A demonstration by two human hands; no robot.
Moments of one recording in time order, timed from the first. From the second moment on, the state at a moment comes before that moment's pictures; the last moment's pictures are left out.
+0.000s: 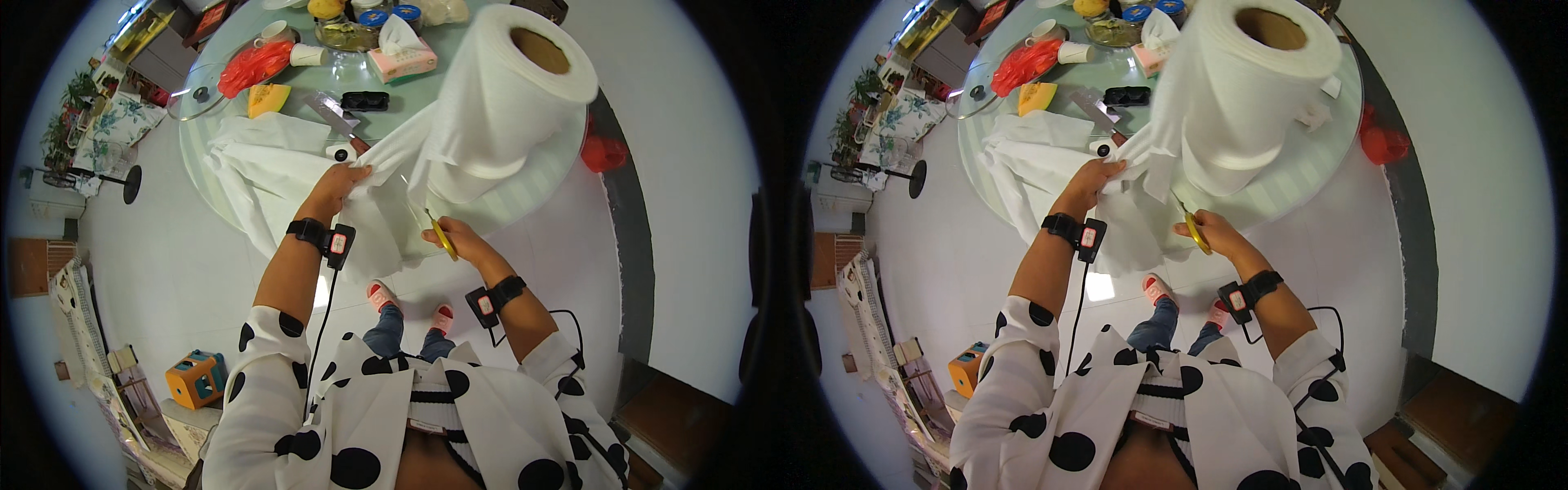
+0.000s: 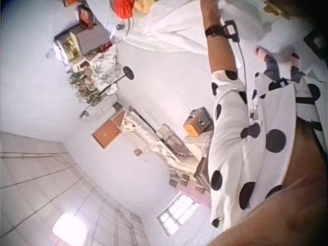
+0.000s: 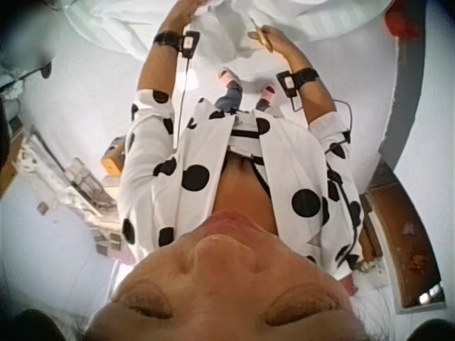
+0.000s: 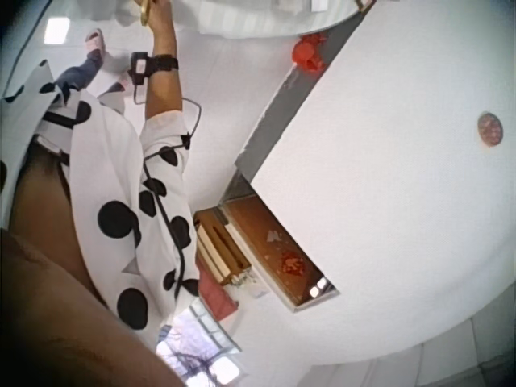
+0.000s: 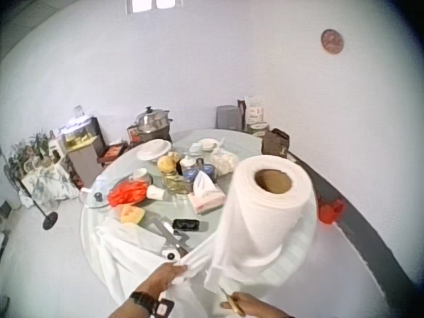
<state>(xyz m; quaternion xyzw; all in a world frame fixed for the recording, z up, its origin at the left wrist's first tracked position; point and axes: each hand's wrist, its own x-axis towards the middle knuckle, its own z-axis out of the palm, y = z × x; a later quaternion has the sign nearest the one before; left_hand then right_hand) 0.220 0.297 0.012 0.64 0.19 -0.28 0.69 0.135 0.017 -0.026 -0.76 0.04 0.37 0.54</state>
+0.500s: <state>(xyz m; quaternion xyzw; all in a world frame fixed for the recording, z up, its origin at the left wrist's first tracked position) 0.282 0.330 0.025 0.55 0.19 -0.33 0.75 0.157 0.066 -0.023 -0.72 0.03 0.32 0.62</state>
